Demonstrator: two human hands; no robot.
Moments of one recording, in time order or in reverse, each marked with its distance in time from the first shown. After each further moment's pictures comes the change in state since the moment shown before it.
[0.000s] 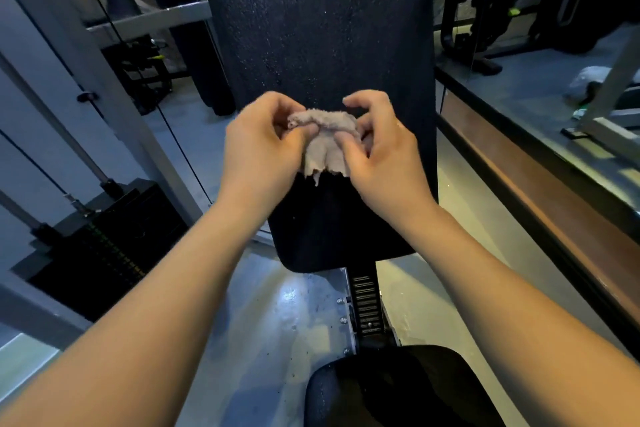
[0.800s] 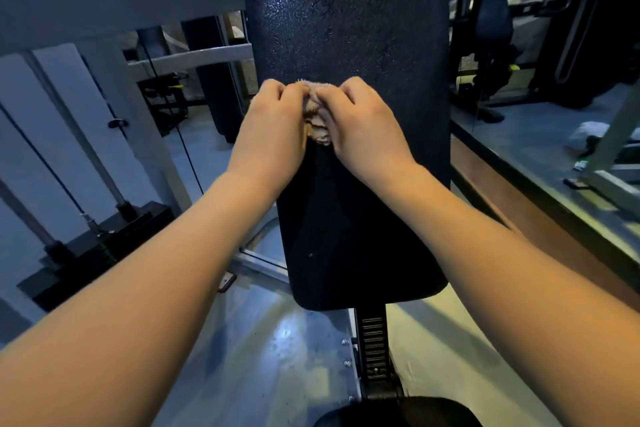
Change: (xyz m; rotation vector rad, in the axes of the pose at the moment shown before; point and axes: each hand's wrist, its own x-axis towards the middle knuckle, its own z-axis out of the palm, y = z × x) left_hand 0.072 -0.005 -0.026 0.484 0.047 0.409; right_hand 0.101 -0.022 0.035 -0.497 0.058 -0.451
